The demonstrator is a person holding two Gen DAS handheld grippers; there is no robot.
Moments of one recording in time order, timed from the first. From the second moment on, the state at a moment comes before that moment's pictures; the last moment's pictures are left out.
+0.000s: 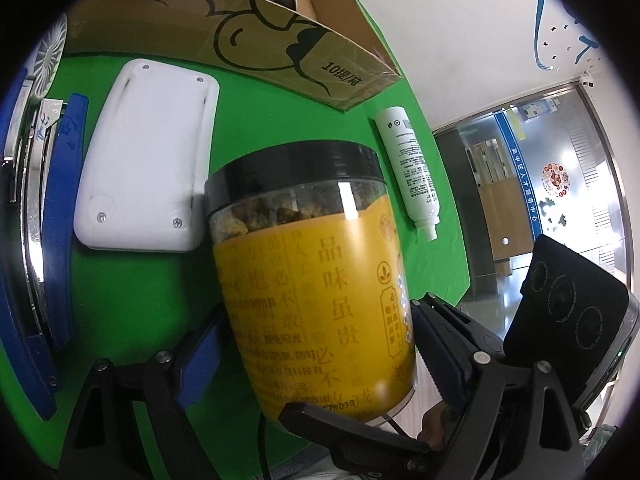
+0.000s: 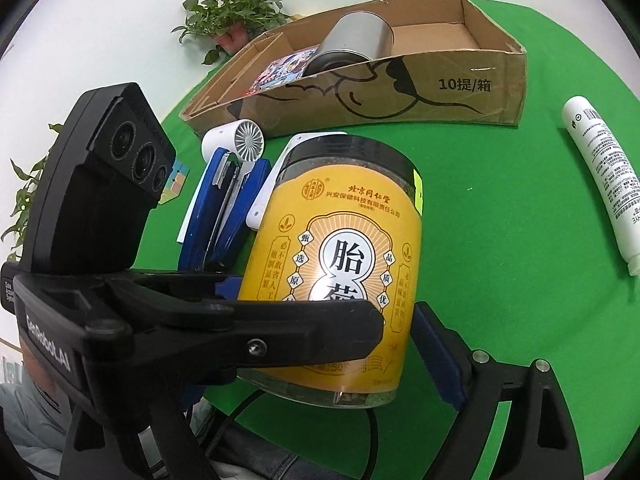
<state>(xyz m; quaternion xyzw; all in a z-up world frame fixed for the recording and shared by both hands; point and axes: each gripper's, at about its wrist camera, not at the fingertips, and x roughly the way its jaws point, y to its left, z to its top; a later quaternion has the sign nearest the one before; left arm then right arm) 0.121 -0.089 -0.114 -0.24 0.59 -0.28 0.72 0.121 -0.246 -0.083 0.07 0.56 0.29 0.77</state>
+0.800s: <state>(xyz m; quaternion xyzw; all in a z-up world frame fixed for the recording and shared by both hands) 0.123 -0.086 -0.053 -0.18 0.50 -0.28 0.80 0.142 -0.243 -0.035 0.06 0.48 0.28 0.83</state>
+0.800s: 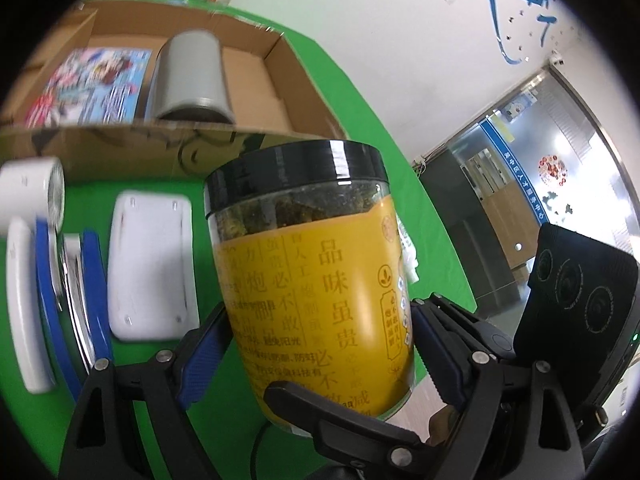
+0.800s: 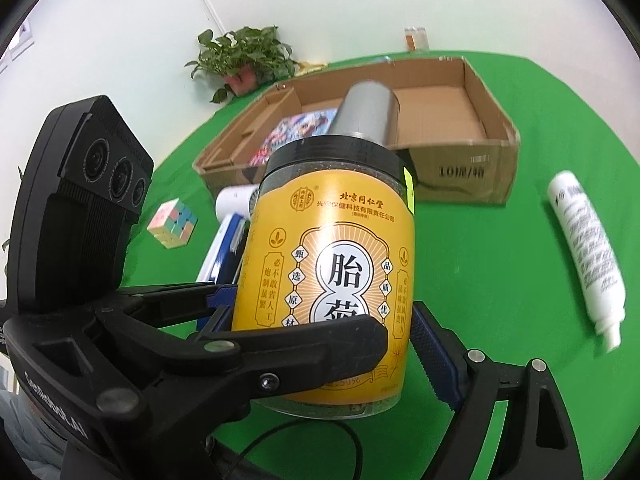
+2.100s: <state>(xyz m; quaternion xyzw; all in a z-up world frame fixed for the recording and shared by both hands) 0.307 -0.126 -0.043 -0.11 0.55 -0.27 0.78 0.362 -0.245 -0.036 0.05 0.53 0.28 0.80</state>
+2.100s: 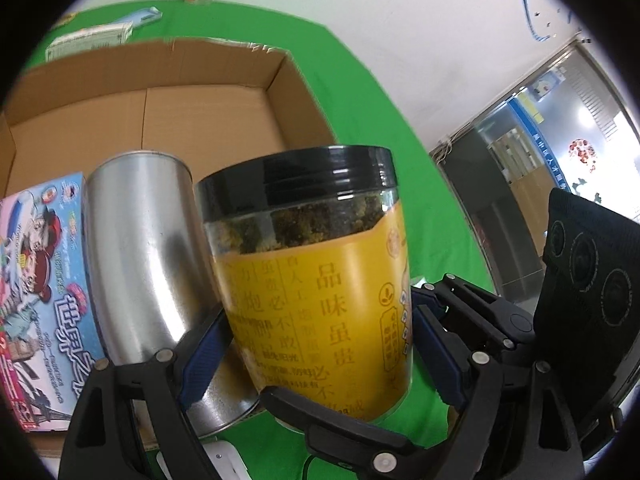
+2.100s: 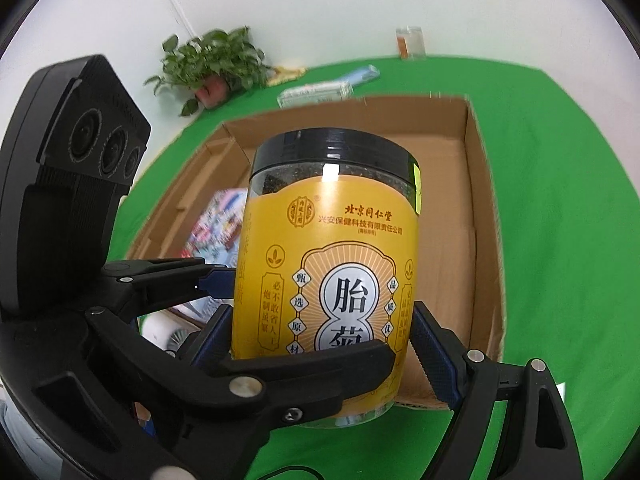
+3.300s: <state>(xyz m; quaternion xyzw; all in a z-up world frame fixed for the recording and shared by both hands) 0.225 -0.057 0.017 -0.05 0.37 -0.14 0.92 0.312 -0.259 -0.026 0.04 0.48 0.21 0.85</state>
